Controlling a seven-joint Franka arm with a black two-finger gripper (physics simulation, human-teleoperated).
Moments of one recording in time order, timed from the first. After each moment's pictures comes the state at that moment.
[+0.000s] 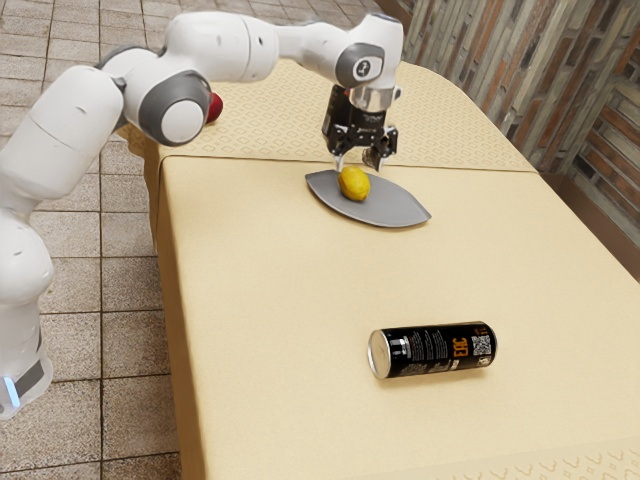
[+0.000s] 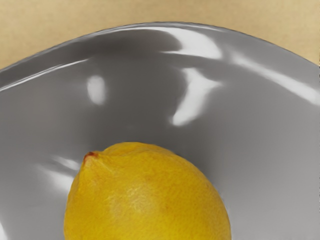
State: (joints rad) arm 0.47 0.64 -0.12 -1.07 -0.06 1.74 -1.10
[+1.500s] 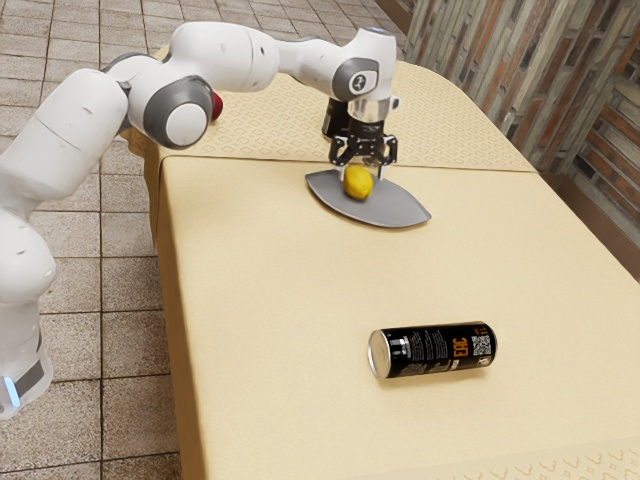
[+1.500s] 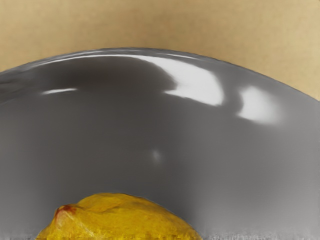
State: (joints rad) arm 0.51 0.69 -0.16 -1.08 -0.06 1.83 -1.05
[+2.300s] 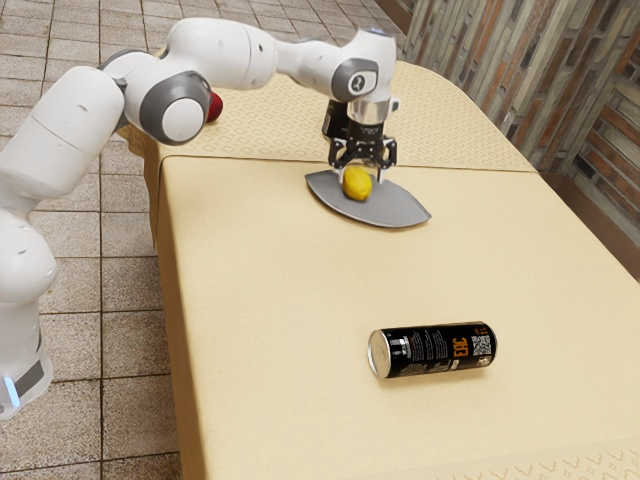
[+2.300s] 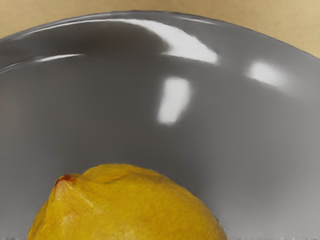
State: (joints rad) arm 0.52 0.67 -0.18 -1.12 -0.07 1.83 -1.04
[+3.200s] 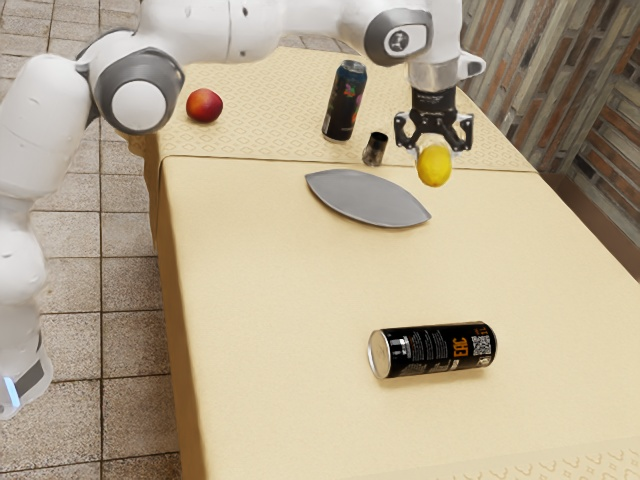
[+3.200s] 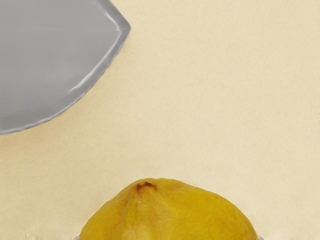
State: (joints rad) arm 0.30 0.41 -0.30 -1.15 -0.04 1.81 -0.85
